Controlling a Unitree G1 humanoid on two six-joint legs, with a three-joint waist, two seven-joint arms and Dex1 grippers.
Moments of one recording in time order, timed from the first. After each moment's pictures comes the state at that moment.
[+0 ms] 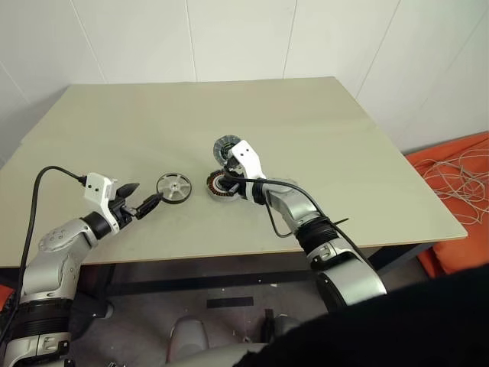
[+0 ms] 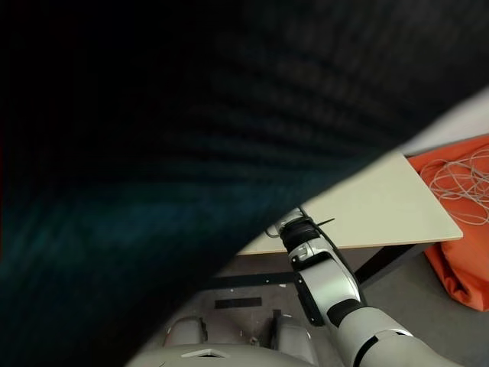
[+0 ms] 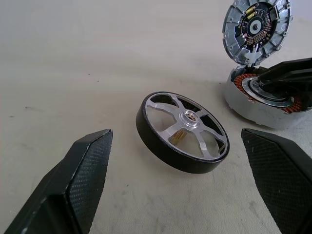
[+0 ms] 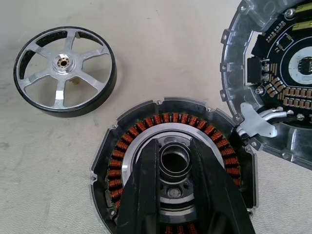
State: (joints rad) left arm -0.10 0.56 0.28 0.06 -0.47 0.36 -0.73; right arm -0.76 -0.02 0.22 0.65 0.04 0.34 0.59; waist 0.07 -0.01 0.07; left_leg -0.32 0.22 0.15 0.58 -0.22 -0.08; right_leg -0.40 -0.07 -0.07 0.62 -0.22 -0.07
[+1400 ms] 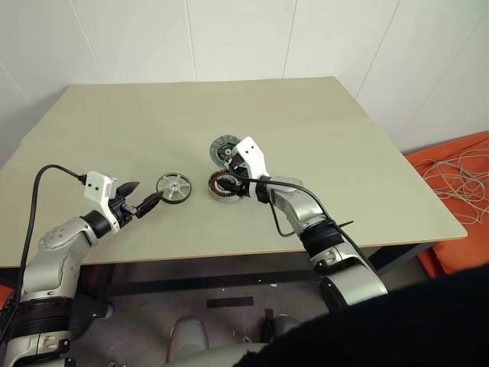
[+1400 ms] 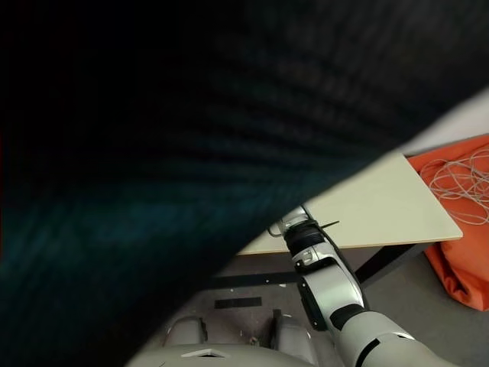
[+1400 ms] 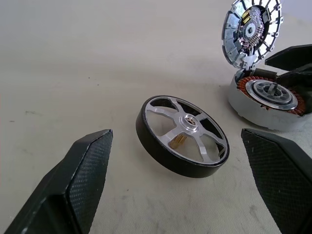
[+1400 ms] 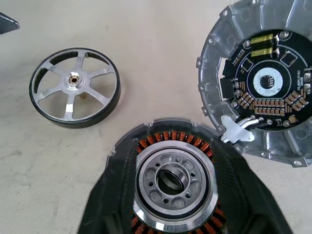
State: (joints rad) left arm -0.10 0.56 0.28 0.06 -0.47 0.36 -0.73; right arm -0.72 -0.04 0.19 0.54 0.05 0.33 0.61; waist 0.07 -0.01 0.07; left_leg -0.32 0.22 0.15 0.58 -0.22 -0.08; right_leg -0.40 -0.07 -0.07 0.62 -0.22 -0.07
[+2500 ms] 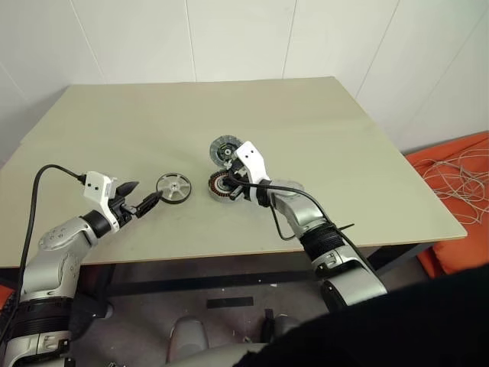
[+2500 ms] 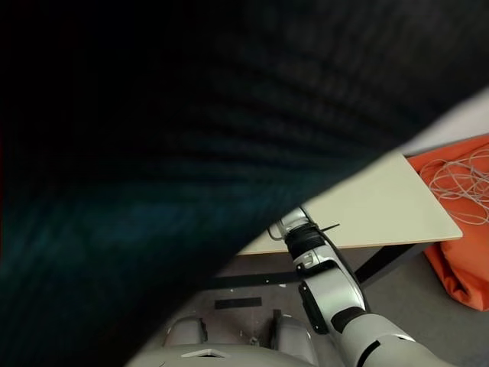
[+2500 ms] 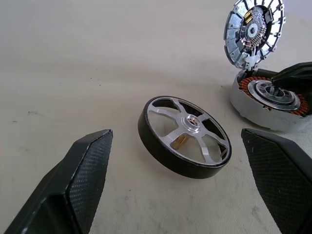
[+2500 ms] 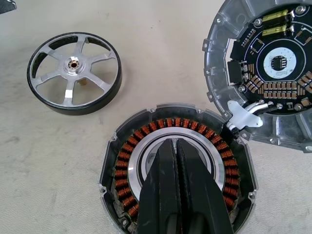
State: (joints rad) left arm -0.10 0.56 0.28 0.06 -0.47 0.36 -0.72; right arm -0.72 -0.04 0.21 0.59 0.02 0.31 0.61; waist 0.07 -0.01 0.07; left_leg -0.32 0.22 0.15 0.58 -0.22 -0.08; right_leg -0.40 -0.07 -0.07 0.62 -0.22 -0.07
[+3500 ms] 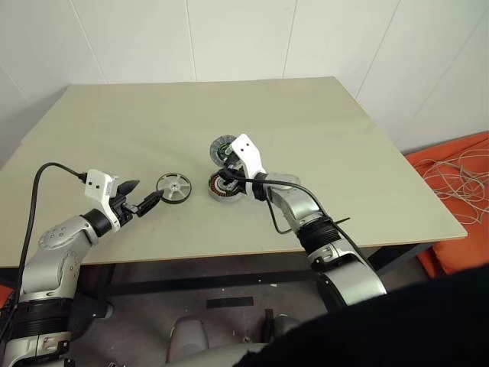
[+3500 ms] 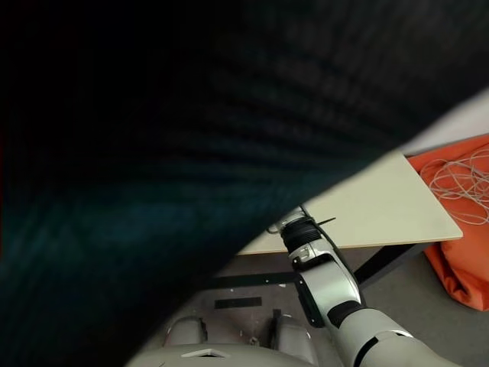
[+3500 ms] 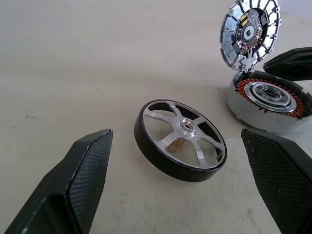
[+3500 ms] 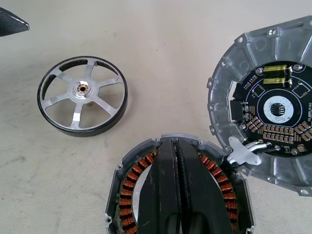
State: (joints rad) left arm -0.10 0.56 0.28 0.01 -0.47 0.39 -0.71; right arm -0.75 -0.01 0.20 0.60 0.01 0.29 0.62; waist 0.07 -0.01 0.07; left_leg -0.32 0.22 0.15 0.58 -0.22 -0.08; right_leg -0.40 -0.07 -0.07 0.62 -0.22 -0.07
